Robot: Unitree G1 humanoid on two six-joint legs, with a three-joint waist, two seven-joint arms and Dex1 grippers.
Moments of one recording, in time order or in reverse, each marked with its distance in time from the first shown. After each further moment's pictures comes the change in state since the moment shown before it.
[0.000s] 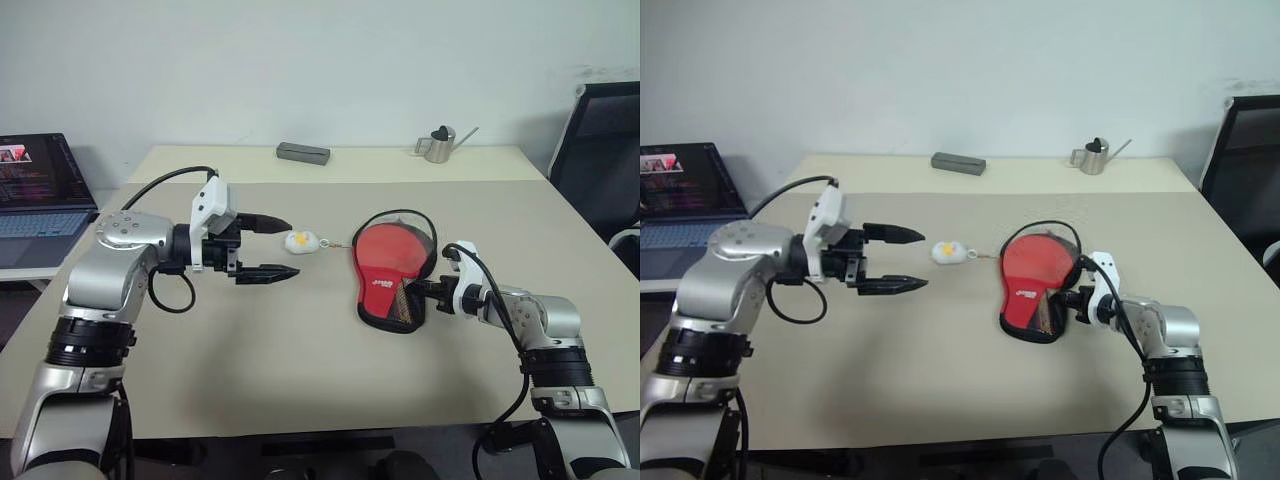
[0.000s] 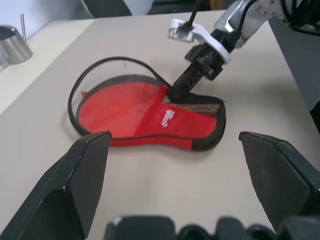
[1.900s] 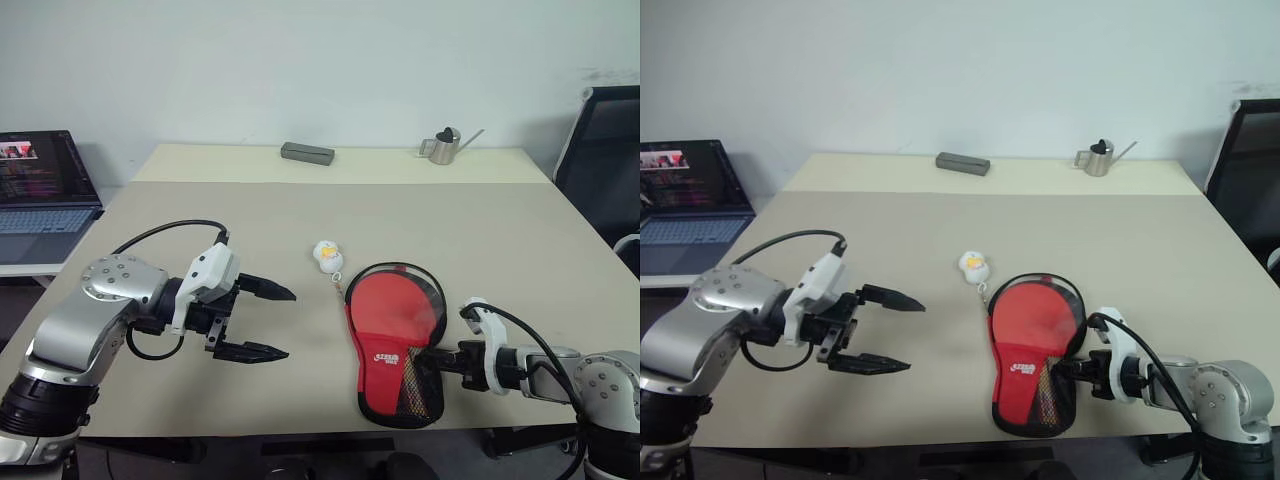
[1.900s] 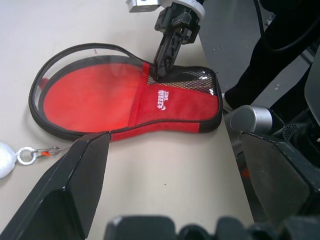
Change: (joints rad) left arm 0.292 0.140 0.009 -0.341 -0.135 0.055 -0.100; right arm 0.376 -0.092 -0.164 -0.611 0.452 0.555 -0.175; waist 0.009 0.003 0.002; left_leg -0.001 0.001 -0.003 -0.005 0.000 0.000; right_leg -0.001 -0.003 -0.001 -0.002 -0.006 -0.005
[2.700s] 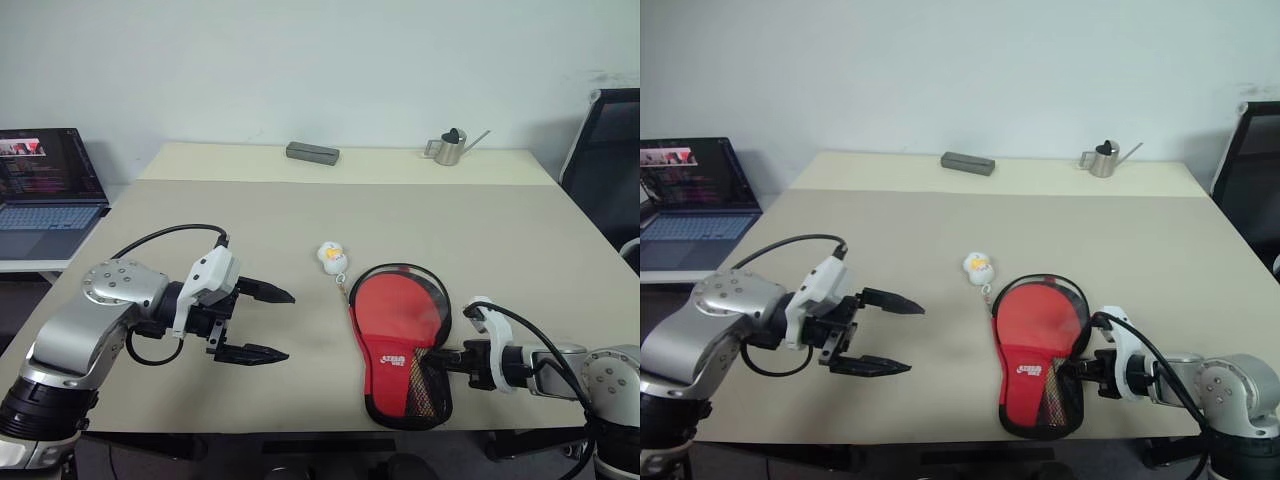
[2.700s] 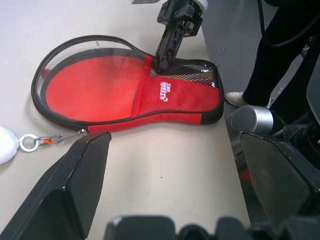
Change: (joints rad) left arm 0.017 0.000 0.000 -0.005 0.001 0.010 0.018; right arm -0.044 -0.061 0.024 0.037 -0.005 0.007 0.009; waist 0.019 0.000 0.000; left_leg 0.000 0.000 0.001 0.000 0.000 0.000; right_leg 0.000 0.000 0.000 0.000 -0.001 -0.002
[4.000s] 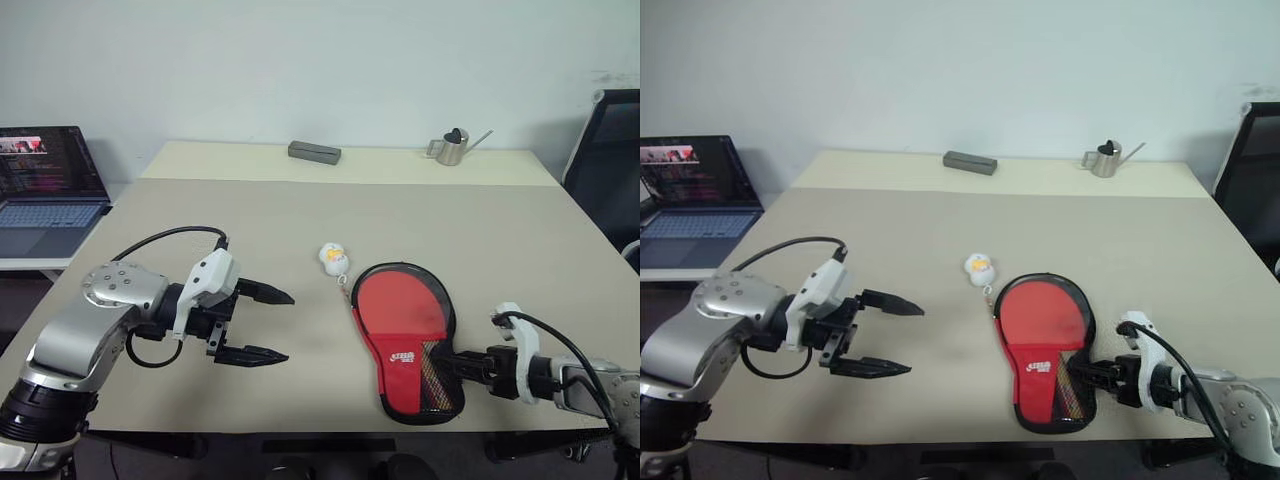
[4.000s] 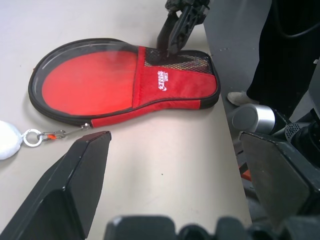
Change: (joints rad) left arm 0.014 0.000 -0.002 0.001 0.005 -0.017 0.010; right arm 0.177 -0.070 -0.088 -0.069 -0.046 -0.165 0.217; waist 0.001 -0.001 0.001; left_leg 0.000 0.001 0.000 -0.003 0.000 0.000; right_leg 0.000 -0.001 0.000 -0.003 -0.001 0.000
